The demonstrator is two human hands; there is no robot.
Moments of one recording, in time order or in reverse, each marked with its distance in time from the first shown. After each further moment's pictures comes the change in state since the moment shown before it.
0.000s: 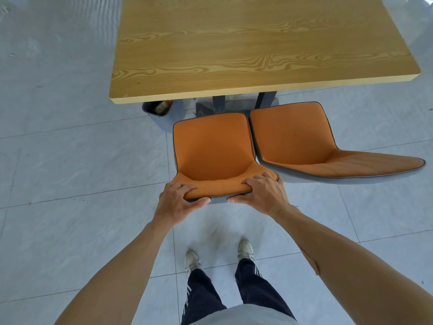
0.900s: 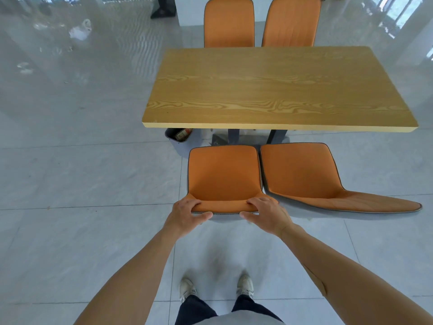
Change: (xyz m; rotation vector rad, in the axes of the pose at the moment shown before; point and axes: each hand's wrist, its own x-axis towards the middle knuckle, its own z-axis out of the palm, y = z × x) left_hand -0.018 0.021 -0.017 -0.129 -0.101 -0.160; right_hand -0.012 0.003 -0.032 0.125 -0.155 -0.046
